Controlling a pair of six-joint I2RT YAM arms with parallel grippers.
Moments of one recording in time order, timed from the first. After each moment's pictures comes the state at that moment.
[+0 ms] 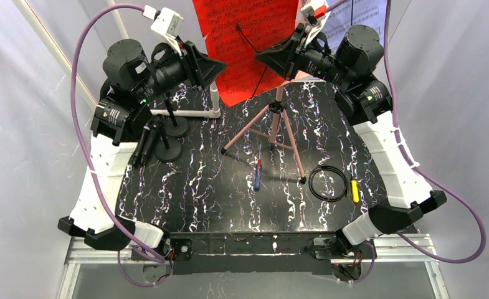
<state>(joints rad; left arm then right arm) -0.44 1.38 2.01 -0.59 0.42 -0.25 0.55 1.50 2.02 -0.32 -0.61 0.14</state>
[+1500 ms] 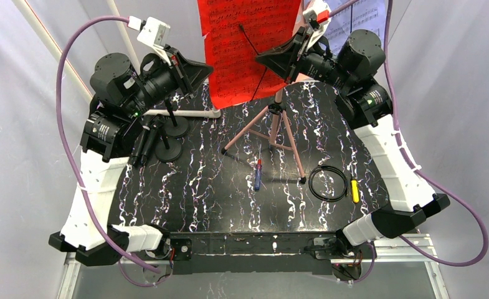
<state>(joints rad) -0.44 1.28 1.93 -0.57 0.35 -0.26 0.56 1.46 1.95 -0.26 -0.63 0.14</state>
